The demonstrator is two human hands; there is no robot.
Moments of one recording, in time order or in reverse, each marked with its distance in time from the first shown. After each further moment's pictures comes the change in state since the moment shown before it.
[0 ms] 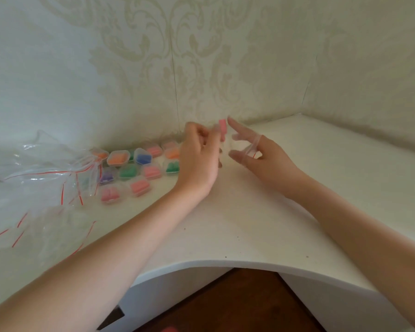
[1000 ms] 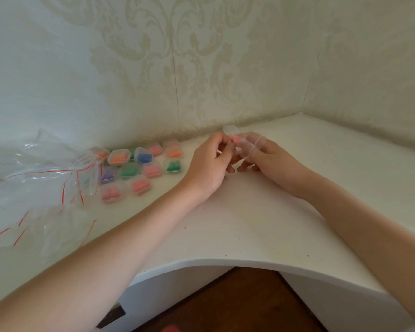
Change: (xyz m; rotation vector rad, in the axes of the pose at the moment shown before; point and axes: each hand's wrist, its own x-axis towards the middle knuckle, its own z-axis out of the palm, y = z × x) left_hand -0.003 -0.009 0.000 0.117 -0.326 0.017; right_hand -0.002 0.000 -0.005 0.291 -0.132 0.135
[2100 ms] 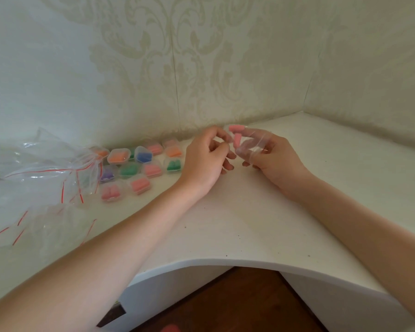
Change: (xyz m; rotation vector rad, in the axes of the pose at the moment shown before) left_hand 0.004 0.000 -0.003 -0.057 0.096 -0.032; right_hand -0.005 -0.001 0.005 0.117 0.181 -0.100
